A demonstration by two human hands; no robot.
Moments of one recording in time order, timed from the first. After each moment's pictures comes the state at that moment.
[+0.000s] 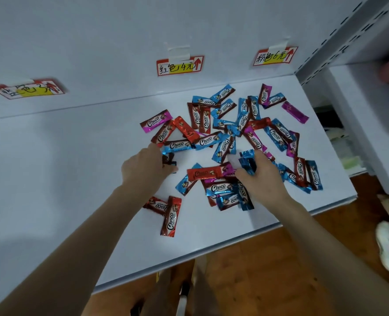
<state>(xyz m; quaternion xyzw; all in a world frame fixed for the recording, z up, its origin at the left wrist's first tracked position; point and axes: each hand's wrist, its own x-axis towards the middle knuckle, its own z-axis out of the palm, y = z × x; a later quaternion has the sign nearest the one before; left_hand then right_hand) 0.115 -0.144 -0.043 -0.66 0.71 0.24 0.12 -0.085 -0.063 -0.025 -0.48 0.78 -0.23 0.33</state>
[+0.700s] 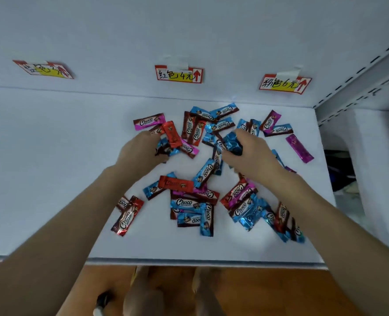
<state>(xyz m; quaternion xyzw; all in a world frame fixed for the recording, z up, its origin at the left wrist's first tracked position) 0.069 -0.156 -0.038 -0.69 0.68 0.24 0.03 -0.154 -0.152 -0.012 -0.70 0.60 -0.14 0.37</state>
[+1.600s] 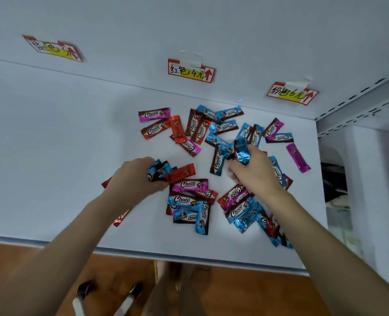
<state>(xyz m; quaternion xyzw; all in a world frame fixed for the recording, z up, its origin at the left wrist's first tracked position) 0.072 -0.095 -0.025 -0.72 0.59 0.37 -0.02 -0.156 -0.137 -0.029 -0.57 0.68 -0.18 0.42</state>
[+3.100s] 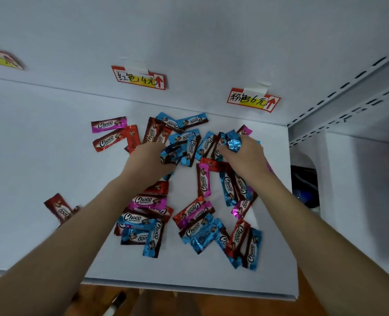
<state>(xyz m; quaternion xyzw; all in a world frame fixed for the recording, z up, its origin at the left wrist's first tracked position) -0.027 -0.169 -0.040 -0.72 0.61 0.34 -0.05 -0.225 -0.201 -0.047 -0.61 0.70 -0.17 0.34</state>
